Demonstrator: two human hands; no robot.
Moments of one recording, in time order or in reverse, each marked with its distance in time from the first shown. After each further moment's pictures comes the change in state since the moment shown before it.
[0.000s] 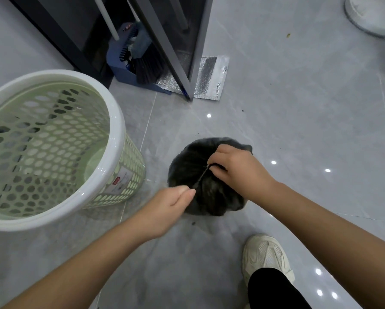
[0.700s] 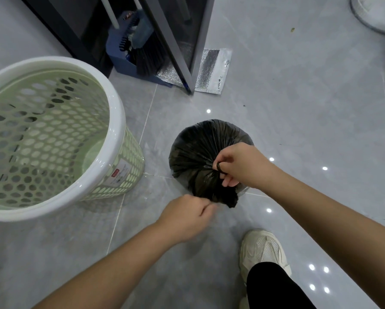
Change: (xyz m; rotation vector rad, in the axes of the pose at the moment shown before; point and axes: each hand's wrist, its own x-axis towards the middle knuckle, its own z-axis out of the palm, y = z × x) left_hand 0.012 -0.007 0.053 0.350 -0.061 -0.009; right_hand 0.006 -0.018 -0.029 0.494 -0.342 0.649
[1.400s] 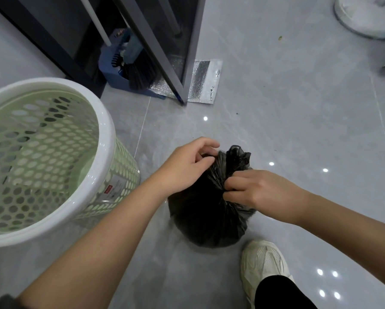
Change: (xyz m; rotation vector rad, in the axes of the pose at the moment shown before) left_hand 0.065 0.025 -0.082 -0.507 0.164 0.133; right_hand -0.024 0.056 -0.022 -0.927 0.070 -0.982
